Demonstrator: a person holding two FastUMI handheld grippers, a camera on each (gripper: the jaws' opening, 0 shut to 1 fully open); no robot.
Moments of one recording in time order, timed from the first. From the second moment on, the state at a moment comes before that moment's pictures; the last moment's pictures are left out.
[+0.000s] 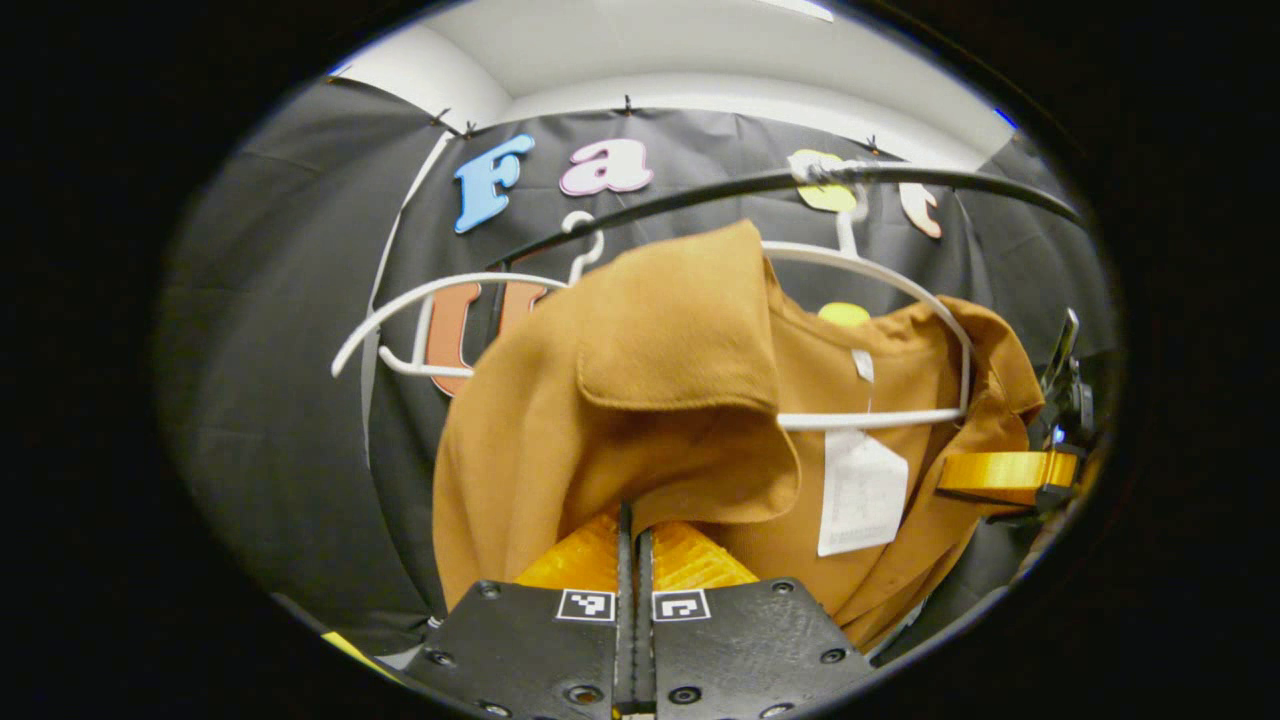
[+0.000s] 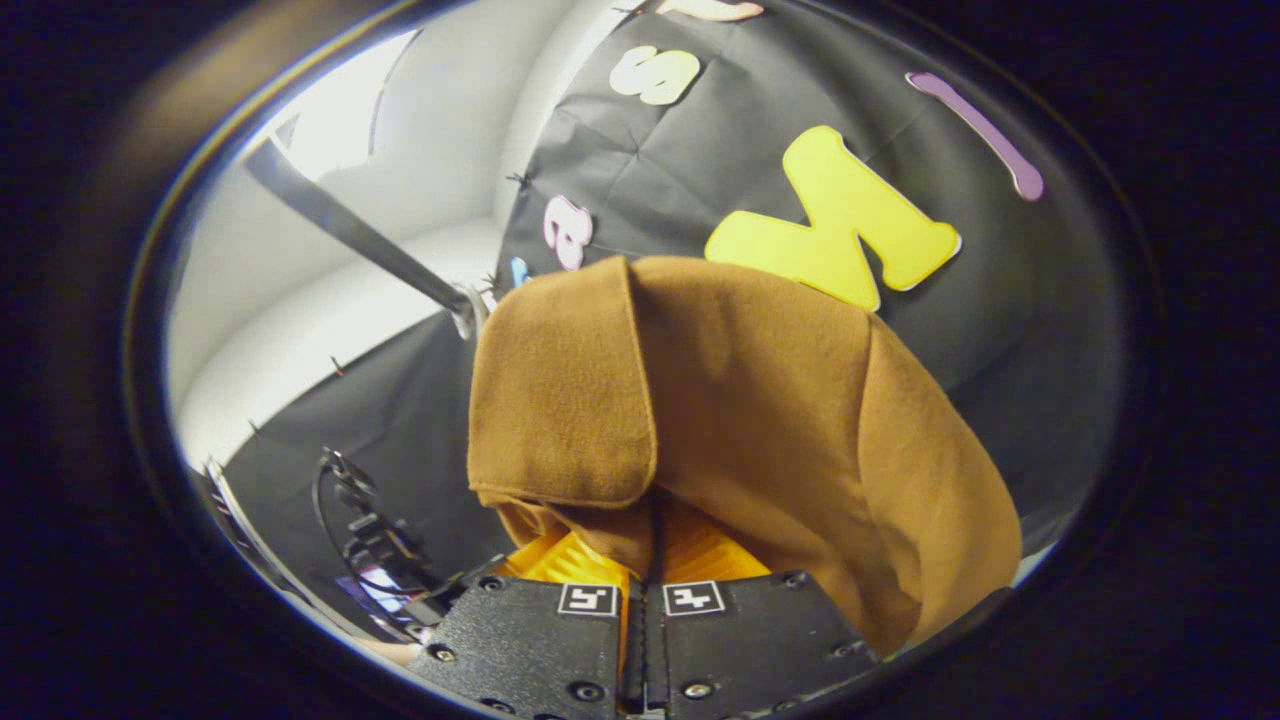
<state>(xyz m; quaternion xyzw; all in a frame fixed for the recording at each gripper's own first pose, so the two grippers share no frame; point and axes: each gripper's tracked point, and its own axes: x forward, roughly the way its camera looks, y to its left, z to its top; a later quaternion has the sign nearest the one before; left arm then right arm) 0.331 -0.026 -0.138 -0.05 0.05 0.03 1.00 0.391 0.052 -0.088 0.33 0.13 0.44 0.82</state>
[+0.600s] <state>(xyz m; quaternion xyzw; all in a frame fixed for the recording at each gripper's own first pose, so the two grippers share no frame) 0.330 0.035 -0.048 -0.13 -0.05 0.04 0.99 0.401 -0.003 -0.023 0.47 0.05 0.48 0.74</state>
